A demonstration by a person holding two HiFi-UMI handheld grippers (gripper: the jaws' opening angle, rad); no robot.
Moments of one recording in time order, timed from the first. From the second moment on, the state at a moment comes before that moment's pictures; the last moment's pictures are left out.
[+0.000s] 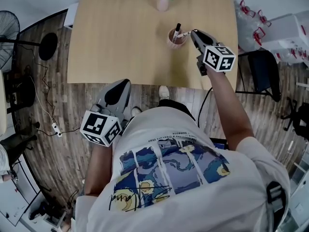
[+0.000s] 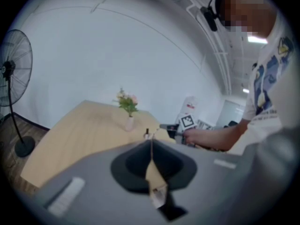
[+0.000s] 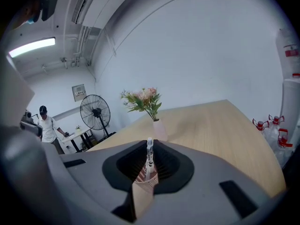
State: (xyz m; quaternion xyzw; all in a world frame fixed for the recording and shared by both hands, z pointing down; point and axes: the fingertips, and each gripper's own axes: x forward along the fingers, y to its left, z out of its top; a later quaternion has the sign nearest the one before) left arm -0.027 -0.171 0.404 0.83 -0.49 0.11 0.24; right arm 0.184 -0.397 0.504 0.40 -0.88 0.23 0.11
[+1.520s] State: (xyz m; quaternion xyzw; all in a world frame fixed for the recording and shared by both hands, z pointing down) left arm -0.140 -0.019 0.411 0.87 -0.44 0.07 0.22; right arm 0.103 -0.174 0.396 0.43 -0.88 0.17 0.09
